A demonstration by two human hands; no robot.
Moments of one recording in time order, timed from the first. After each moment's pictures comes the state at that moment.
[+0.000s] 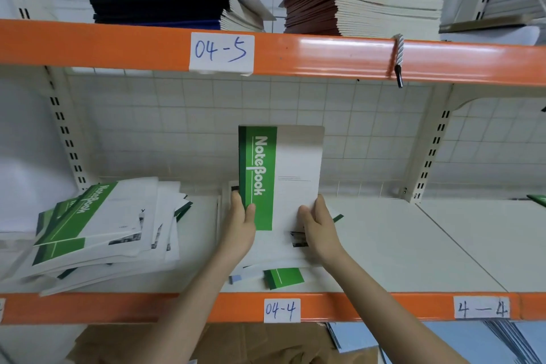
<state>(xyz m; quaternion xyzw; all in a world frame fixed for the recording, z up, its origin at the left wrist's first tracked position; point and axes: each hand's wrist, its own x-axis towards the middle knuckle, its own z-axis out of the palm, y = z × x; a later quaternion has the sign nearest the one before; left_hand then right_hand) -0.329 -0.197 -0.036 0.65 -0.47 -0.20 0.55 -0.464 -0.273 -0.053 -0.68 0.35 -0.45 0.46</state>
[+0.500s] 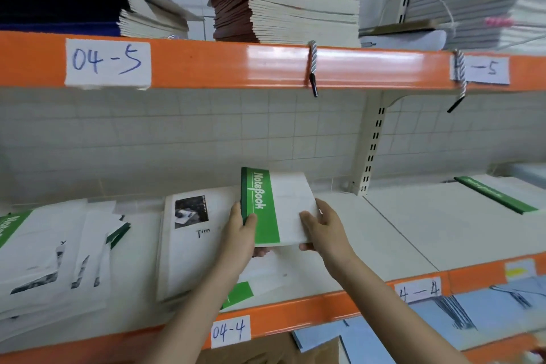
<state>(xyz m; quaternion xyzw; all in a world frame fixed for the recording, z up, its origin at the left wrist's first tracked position) -0.404 -0.241 -0.028 0.58 -0.41 -0.34 0.61 -0.546 -0.285 -0.029 -0.58 0.43 -0.48 0.49</state>
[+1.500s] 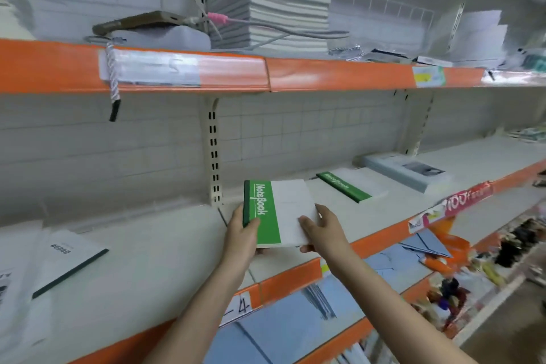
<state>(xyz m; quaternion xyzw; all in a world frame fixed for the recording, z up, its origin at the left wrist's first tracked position) -0.727 -0.367 -0.037 0.50 -0.46 -0.44 0.58 -0.875 -0.366 -0.027 -0.53 0.55 -0.50 0.40</state>
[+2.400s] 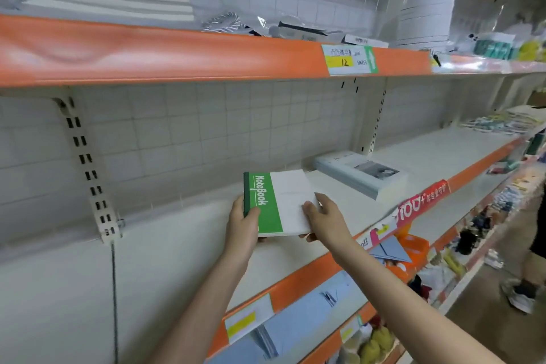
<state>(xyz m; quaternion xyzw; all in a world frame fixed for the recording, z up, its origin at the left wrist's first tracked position) -0.907 -0.500 -0.048 0.49 -0.47 -0.46 0.57 -1.055 -0.474 -0.029 -0.53 0.59 -0.50 0.34</state>
